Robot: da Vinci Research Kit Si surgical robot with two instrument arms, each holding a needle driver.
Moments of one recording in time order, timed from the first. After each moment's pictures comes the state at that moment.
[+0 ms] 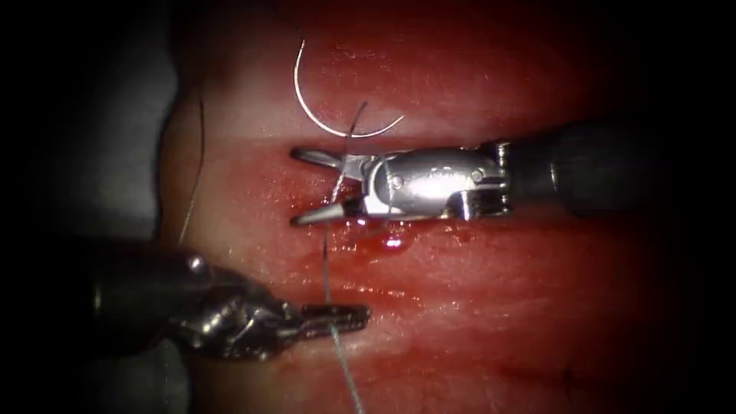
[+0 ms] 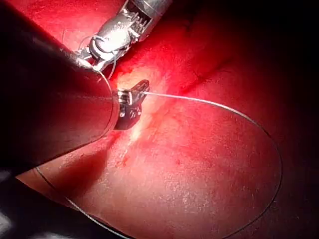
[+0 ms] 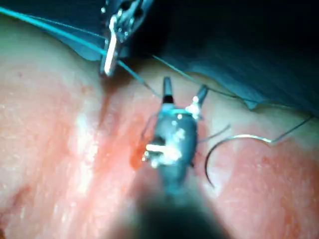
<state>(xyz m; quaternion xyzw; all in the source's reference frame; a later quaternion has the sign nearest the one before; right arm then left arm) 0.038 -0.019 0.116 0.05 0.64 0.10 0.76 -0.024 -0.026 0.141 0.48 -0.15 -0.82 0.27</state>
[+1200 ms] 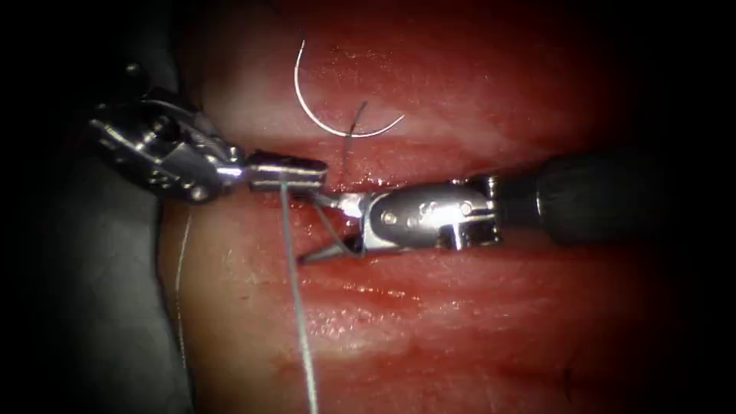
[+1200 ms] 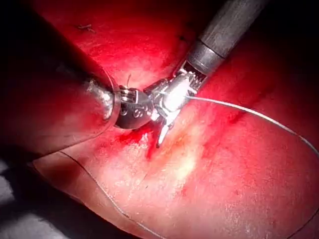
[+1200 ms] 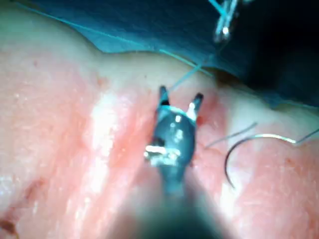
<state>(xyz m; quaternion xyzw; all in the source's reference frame) 0.037 -0.023 0.118 0.10 0.63 0.01 0.77 -0.019 -0.013 0.141 0.54 -0.19 -0.76 0.30</state>
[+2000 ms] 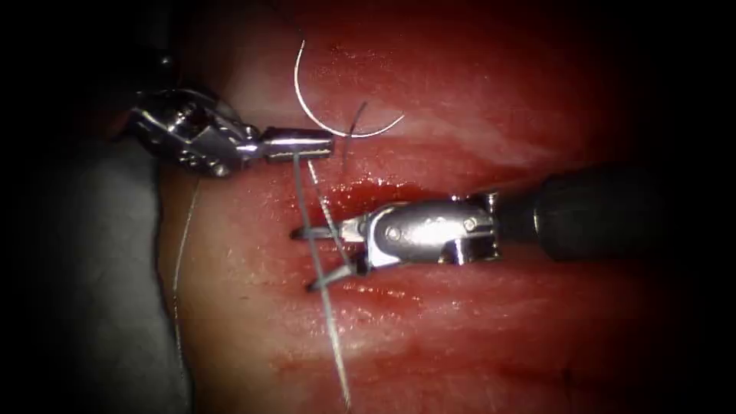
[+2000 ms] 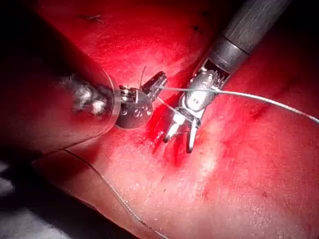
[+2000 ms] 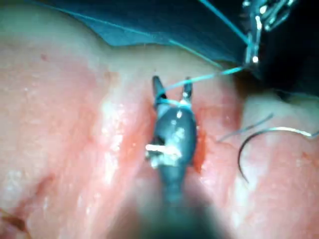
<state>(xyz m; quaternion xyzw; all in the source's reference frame) 0.037 -0.024 0.119 0.17 0.68 0.00 0.71 -0.019 -0.012 0.147 0.57 -0.24 -0.74 0.29</state>
